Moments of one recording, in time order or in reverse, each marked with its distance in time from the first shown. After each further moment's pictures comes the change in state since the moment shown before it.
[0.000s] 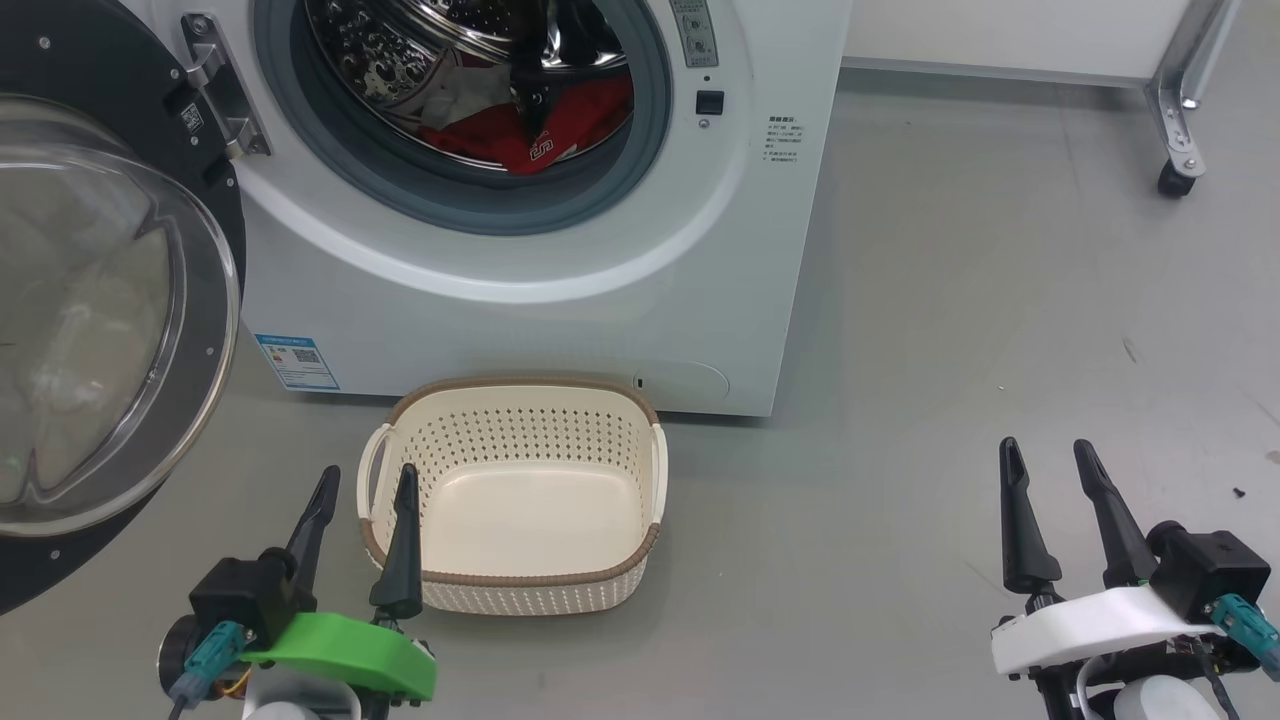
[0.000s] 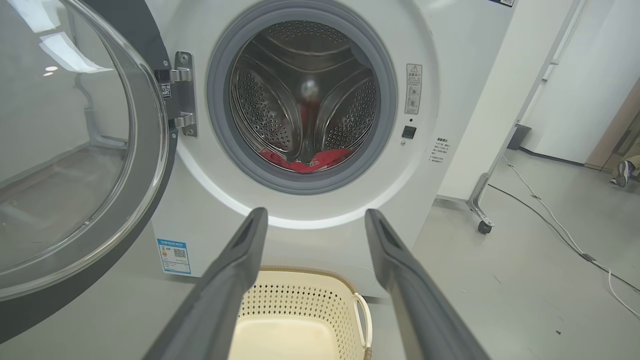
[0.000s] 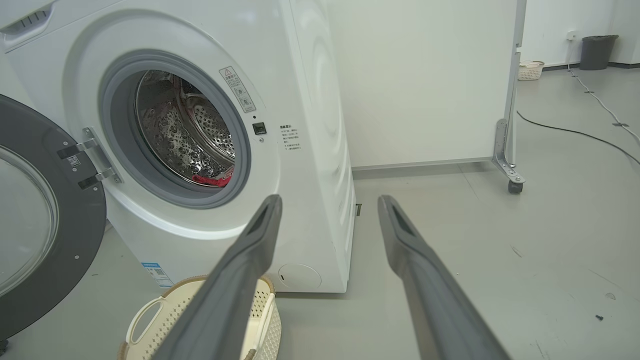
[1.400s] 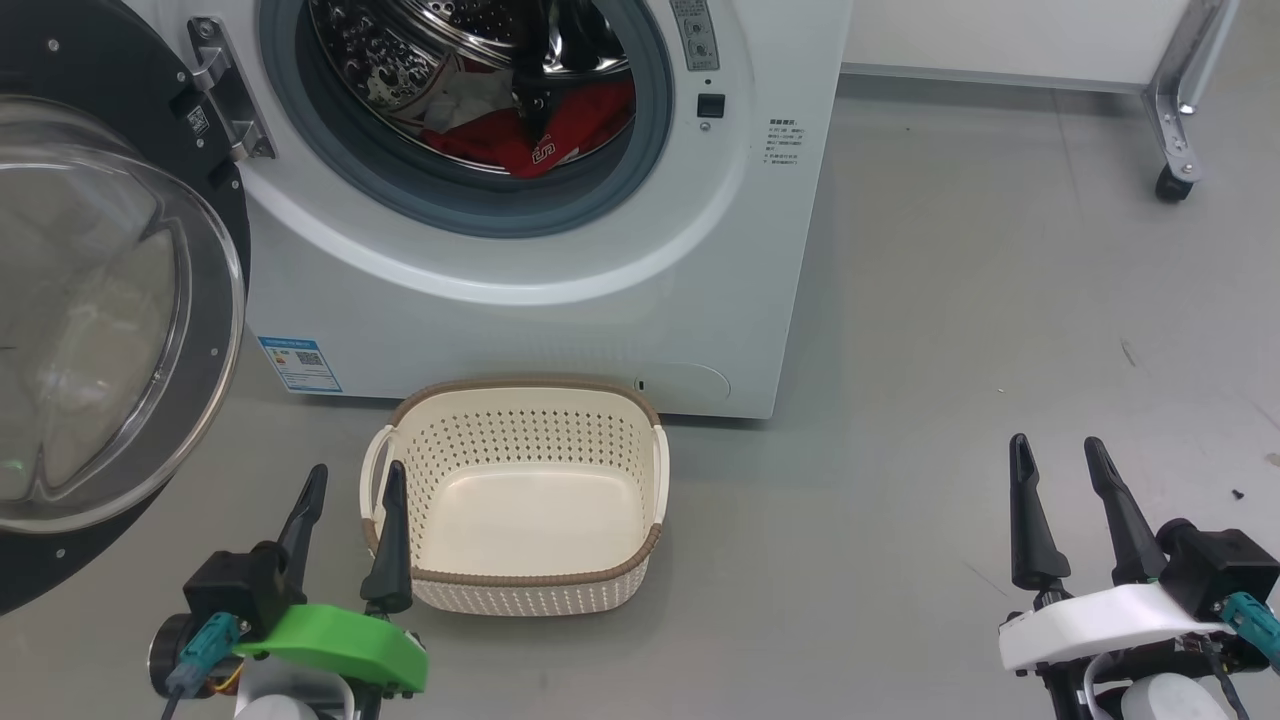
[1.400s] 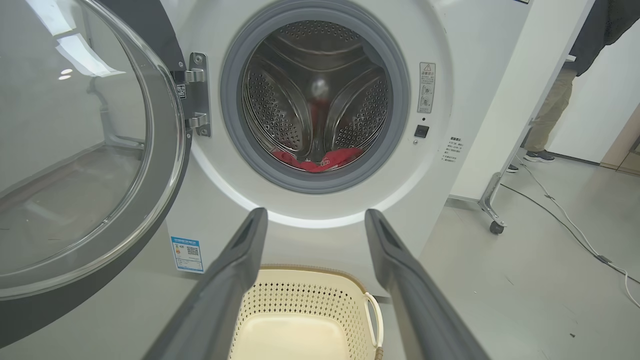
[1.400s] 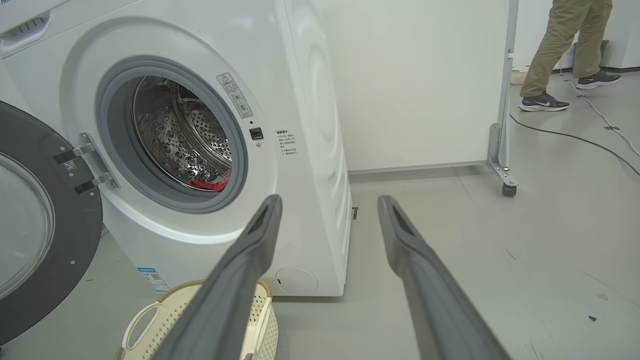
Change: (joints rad) left arm -0.021 0.015 -0.010 0.030 -0.016 0.028 0.000; right arm 0.000 -0.006 -0.008 -0.003 0.006 -0.009 0.001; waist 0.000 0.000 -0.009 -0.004
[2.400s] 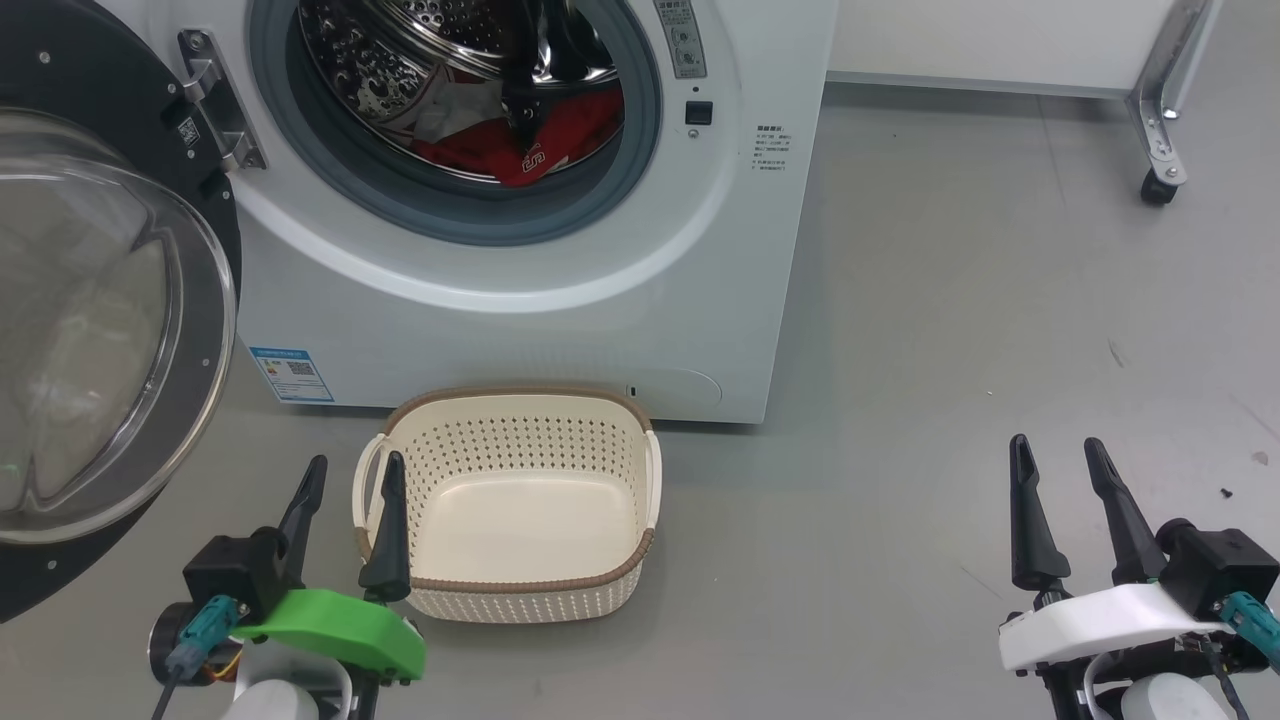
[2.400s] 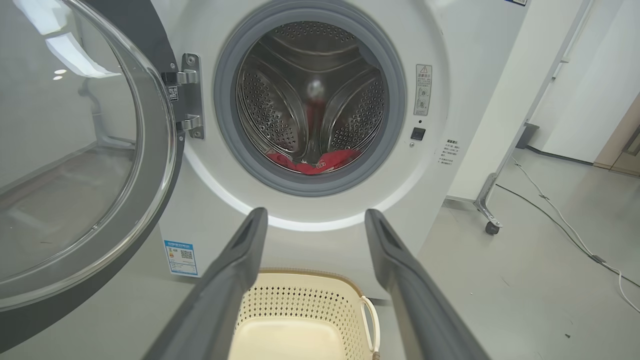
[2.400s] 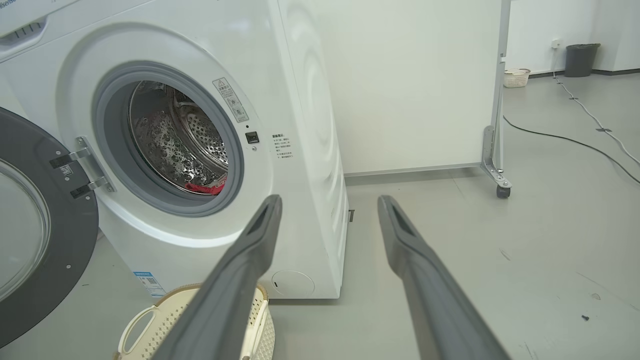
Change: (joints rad) left arm -0.041 0.010 -0.018 0.046 -0.030 0.000 0.000; right arm -0.001 -0.001 0.000 0.005 0.002 0.000 0.000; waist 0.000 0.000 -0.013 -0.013
